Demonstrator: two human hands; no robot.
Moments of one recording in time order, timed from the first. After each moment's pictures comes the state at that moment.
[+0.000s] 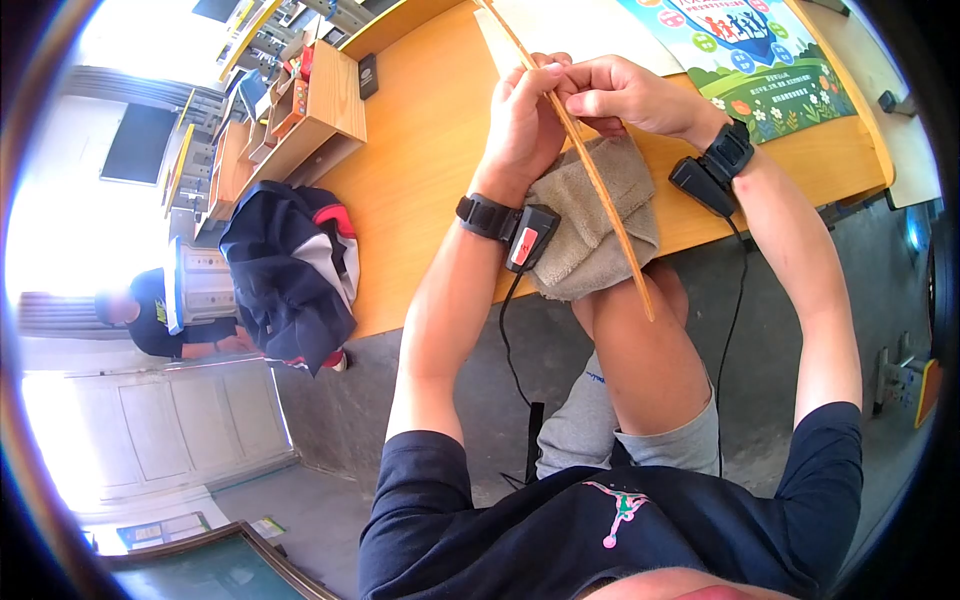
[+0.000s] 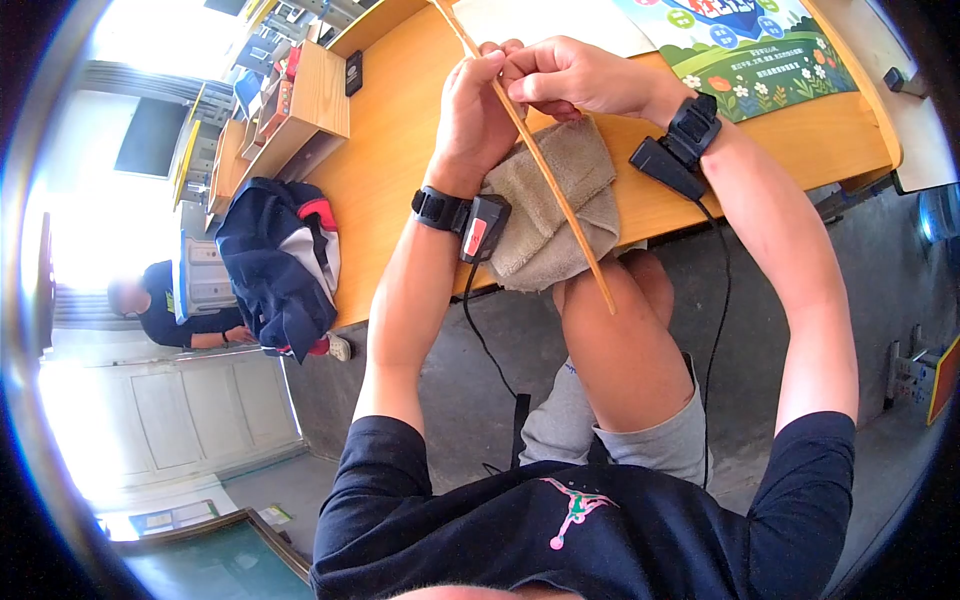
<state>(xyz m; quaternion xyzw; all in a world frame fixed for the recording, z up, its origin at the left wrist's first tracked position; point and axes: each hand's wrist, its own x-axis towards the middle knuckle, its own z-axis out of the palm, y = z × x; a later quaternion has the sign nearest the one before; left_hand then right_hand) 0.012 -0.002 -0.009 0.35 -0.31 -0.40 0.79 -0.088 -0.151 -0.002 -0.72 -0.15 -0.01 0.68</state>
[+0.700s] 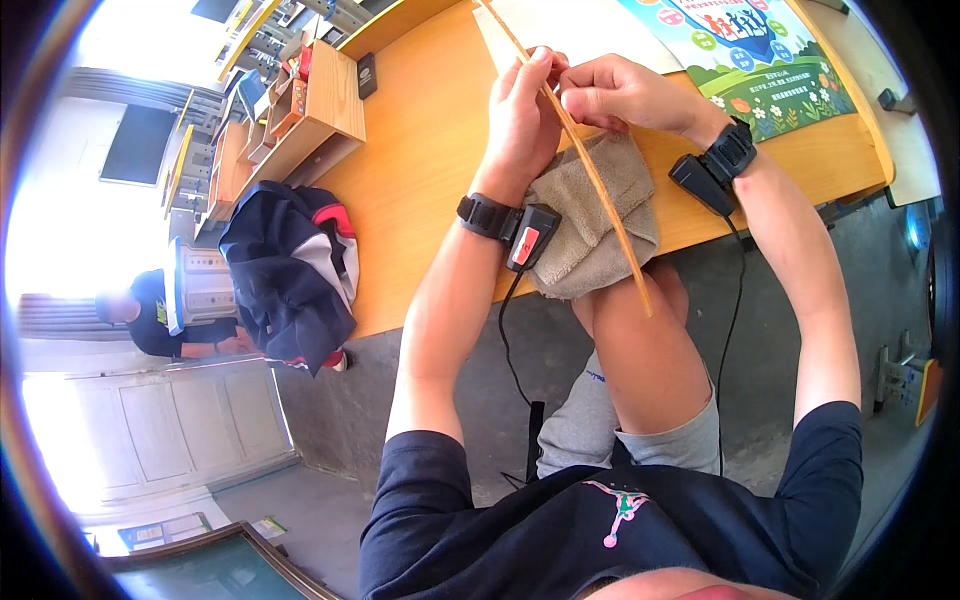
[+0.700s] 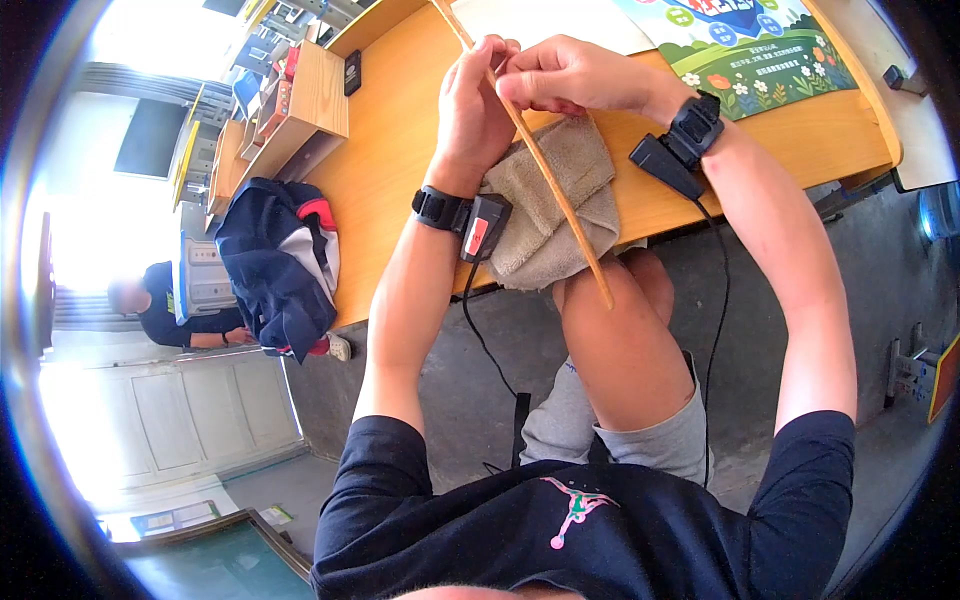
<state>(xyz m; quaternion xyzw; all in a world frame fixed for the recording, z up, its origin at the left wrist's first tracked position) 0.015 -0.002 -0.013 0.38 -0.33 -0.40 0.77 -0.088 -0.153 -0.001 -0.76 -0.15 -0.05 0.64</state>
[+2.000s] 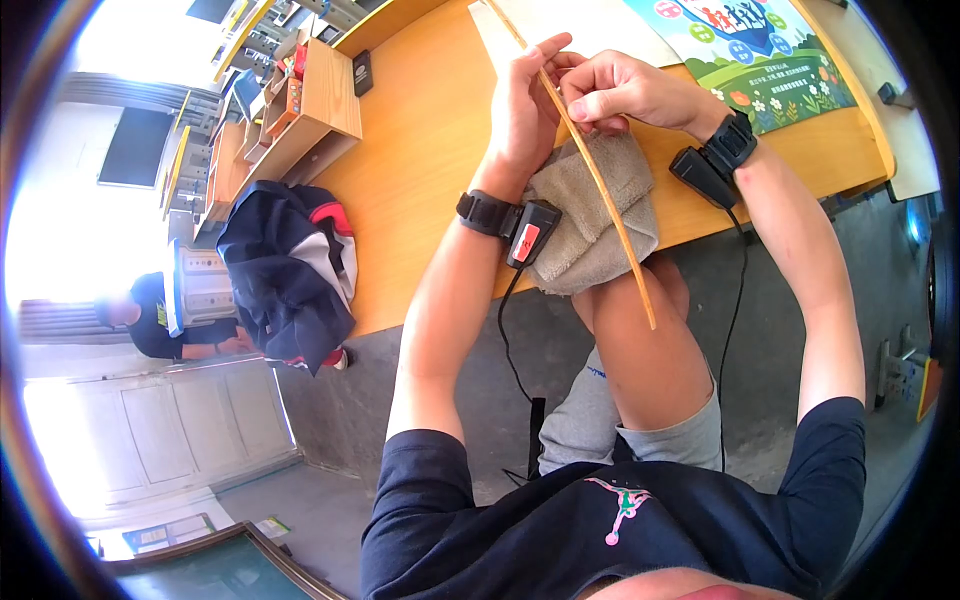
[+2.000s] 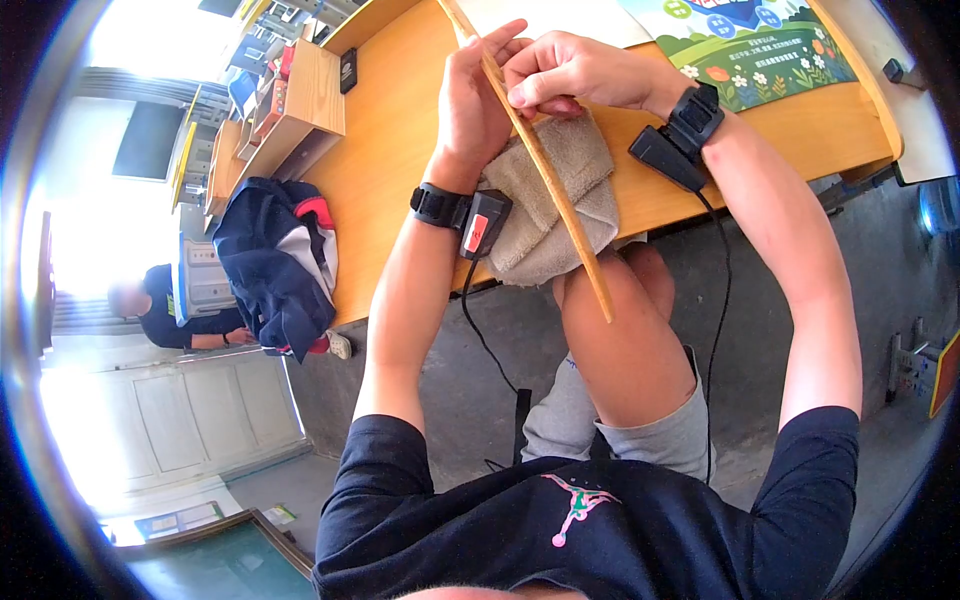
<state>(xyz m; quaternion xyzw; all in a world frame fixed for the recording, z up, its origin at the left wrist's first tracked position) 0.010 -0.007 -0.012 0.45 -0.34 -0.36 0.74 -0.095 -0.151 0.007 -0.73 -0.18 0.01 0.66</state>
